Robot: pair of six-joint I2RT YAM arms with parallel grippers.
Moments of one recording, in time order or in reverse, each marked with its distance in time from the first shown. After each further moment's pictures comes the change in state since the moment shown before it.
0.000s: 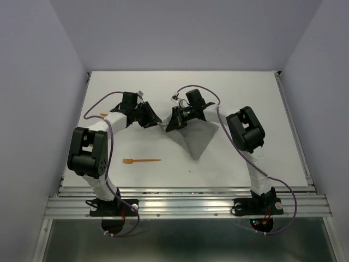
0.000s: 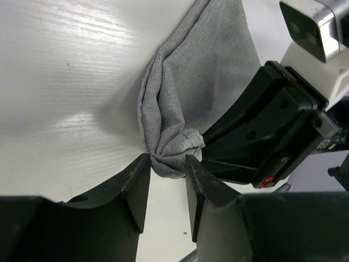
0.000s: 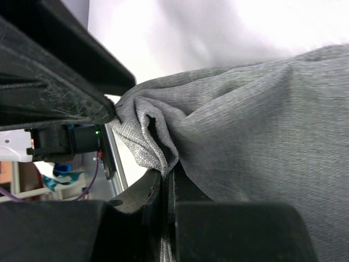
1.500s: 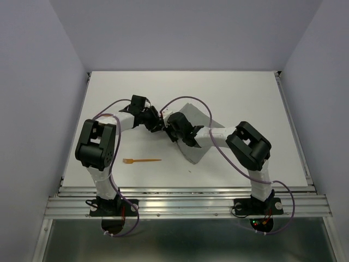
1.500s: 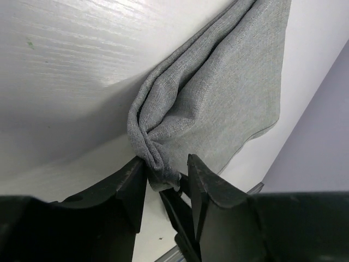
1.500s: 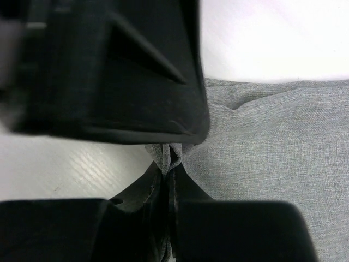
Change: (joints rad) left arm -0.056 0.131 0.013 0.053 0.016 -0.184; right arm 0.333 -0.247 -0.373 0.283 1.134 -0.497
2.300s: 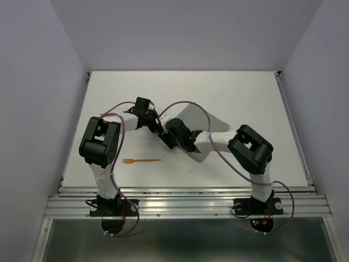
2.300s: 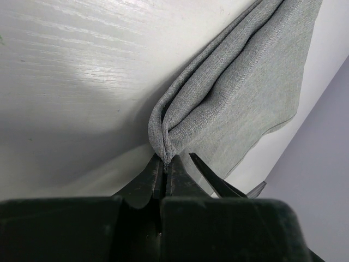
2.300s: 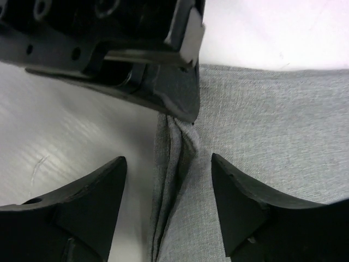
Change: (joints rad) left arm -0.035 0.048 0.001 0.026 -0.003 -0.018; right arm 0.047 -0.051 -0.034 -0.082 0.126 -0.060
